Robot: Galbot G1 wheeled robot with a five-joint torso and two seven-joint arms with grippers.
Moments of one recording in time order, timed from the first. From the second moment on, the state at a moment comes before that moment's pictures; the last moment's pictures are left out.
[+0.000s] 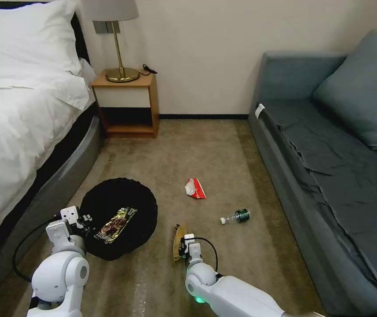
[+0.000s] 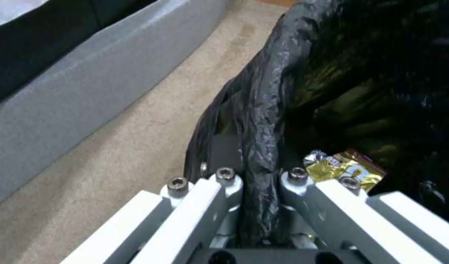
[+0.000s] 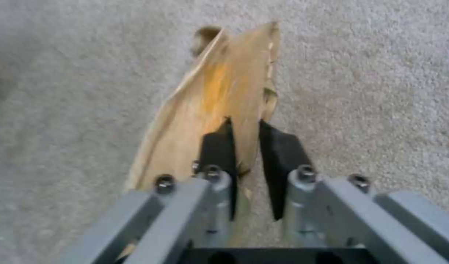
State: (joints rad) left arm 1.38 -1.43 -0.72 -2.10 -0.36 0.66 -0.32; right arm -0.77 1.33 -0.60 1.20 0.88 -0.07 0.64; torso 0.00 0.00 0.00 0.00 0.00
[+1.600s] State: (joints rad) left arm 1.38 -1.44 -0.73 -2.09 -0.36 0.65 -0.32; right arm -0.70 1.30 -0.81 1.12 0.77 0.02 0.52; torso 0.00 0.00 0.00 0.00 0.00
